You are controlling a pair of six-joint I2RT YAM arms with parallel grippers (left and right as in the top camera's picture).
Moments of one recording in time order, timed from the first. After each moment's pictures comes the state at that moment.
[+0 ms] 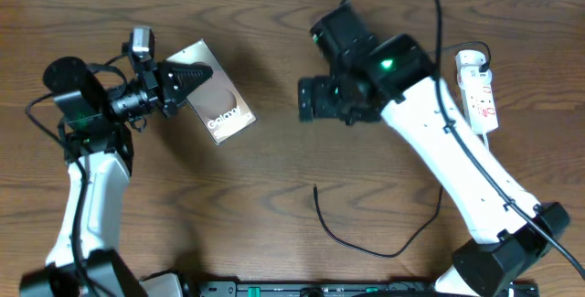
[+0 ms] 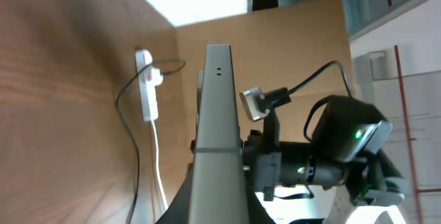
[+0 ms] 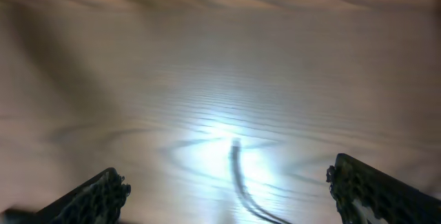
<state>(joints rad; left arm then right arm) 0.28 1.41 0.86 0.41 1.44 -1.26 0.61 1.77 1.86 -1.35 -0.02 0.57</state>
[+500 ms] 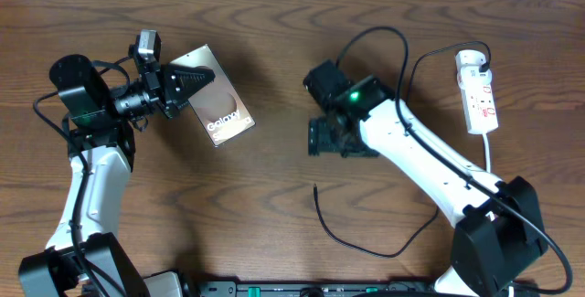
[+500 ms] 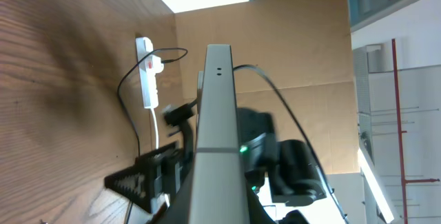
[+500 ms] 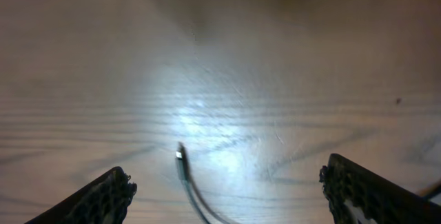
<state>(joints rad) 0.28 1.46 0.86 0.42 1.49 -1.24 0.63 1.78 1.41 -1.11 0.03 0.69</state>
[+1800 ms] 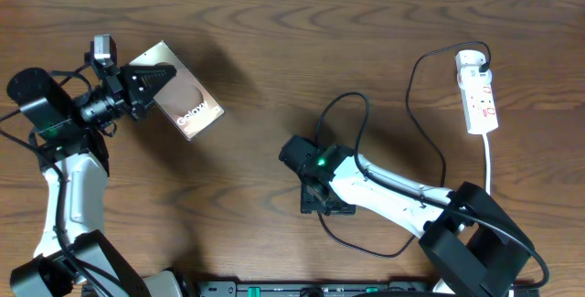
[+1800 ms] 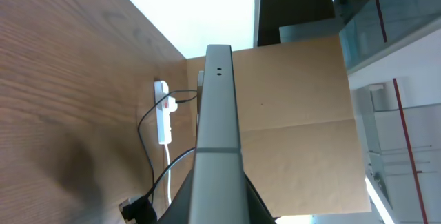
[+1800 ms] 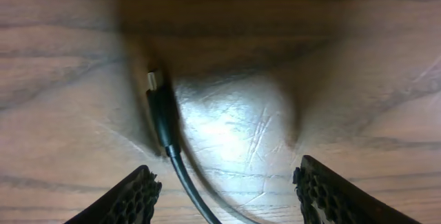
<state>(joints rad) 0.46 1.46 0.86 0.42 1.49 -1.21 0.87 1.78 1.05 -0.86 -0.01 0.92</state>
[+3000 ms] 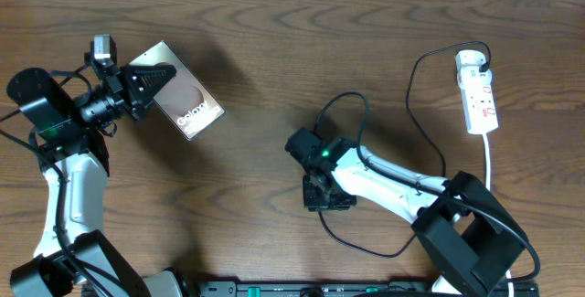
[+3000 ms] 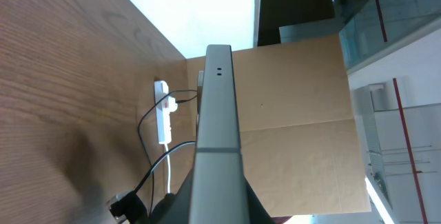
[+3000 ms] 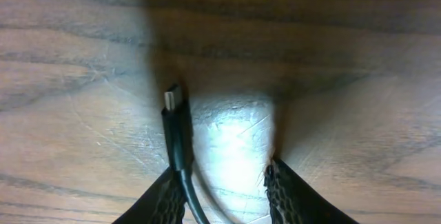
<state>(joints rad) 0.46 1.46 0.86 0.42 1.49 -1.21 0.81 1.82 1.05 -0.82 -0.11 0.78</state>
